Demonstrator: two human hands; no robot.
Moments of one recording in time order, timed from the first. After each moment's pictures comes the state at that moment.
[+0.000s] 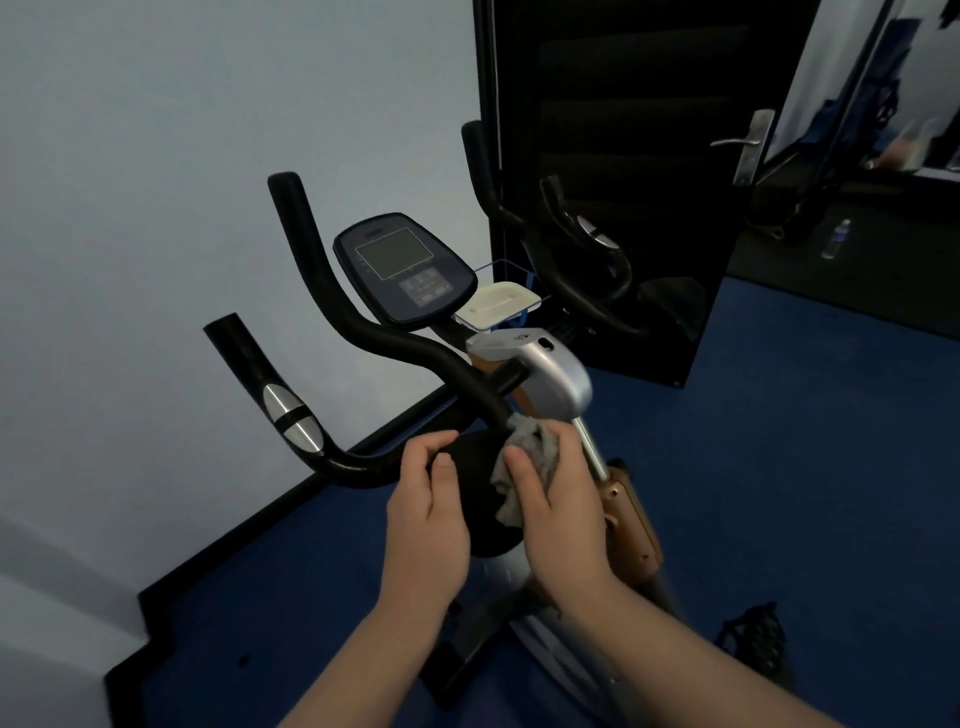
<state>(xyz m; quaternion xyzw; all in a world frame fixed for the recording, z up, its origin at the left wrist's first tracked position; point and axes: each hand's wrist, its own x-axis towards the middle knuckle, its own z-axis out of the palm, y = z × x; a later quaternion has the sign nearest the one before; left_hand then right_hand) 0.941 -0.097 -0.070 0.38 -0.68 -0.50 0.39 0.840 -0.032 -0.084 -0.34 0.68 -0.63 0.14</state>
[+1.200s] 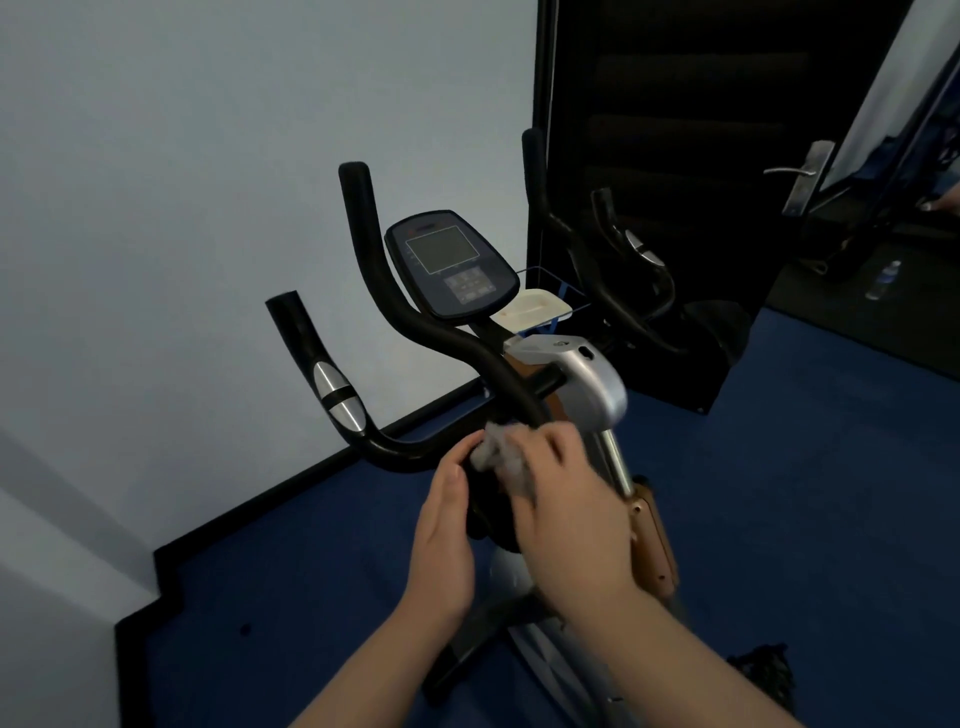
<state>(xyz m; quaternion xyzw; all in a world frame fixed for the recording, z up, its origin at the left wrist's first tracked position) 0.956 -0.090 -0.084 0.30 -0.61 -0.60 0.42 0.855 -0.025 -0.051 -0.54 0.75 -0.37 -0.03</state>
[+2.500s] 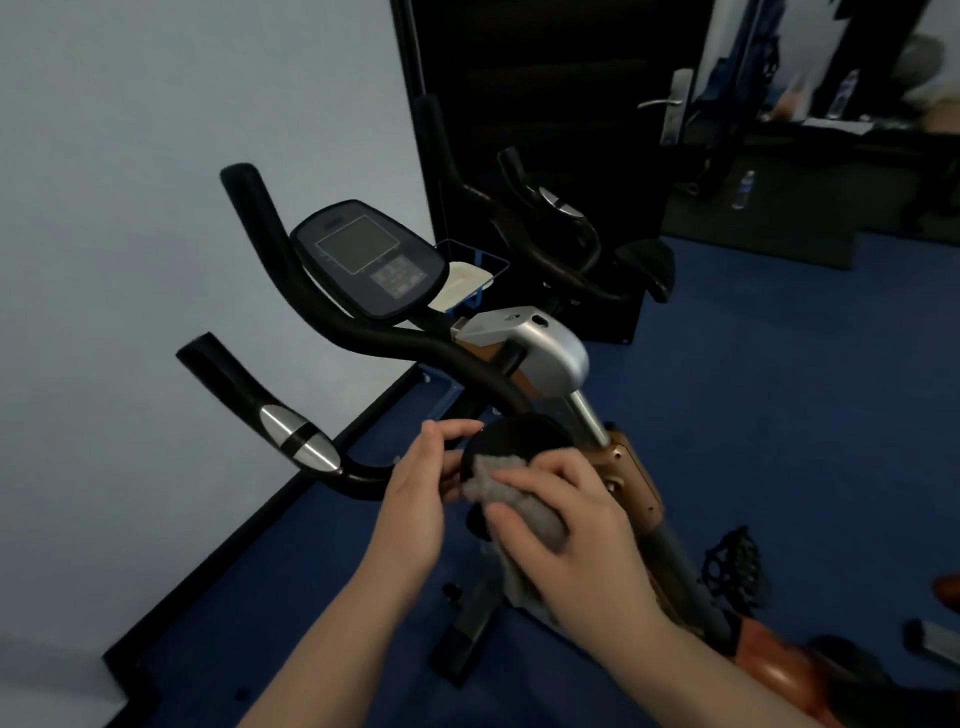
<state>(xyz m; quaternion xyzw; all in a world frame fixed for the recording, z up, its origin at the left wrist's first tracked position) 0.967 -0.151 -0.054 0.26 -0.68 -0.65 0.23 0.896 -0.011 -0.054 -0.39 0.74 -0.53 0.08</state>
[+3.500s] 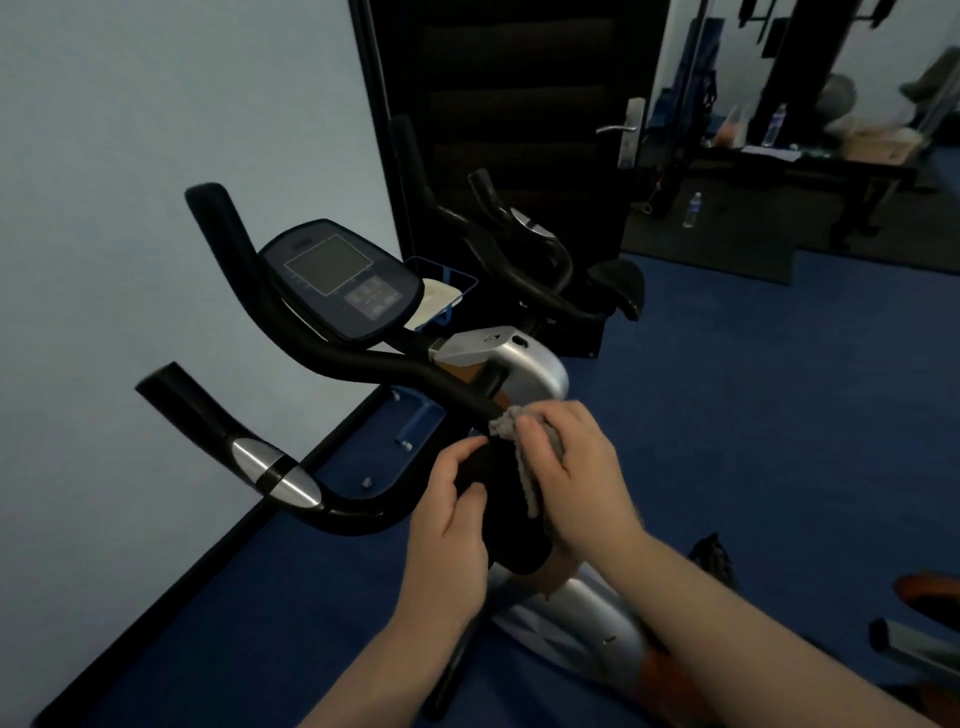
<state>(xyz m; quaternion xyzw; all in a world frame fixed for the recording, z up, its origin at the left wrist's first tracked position) 0.954 -0.127 -0.059 0.25 -0.71 -0.61 0.26 0.834 -0.051 -0.056 -0.35 0.77 -0.53 0.04</state>
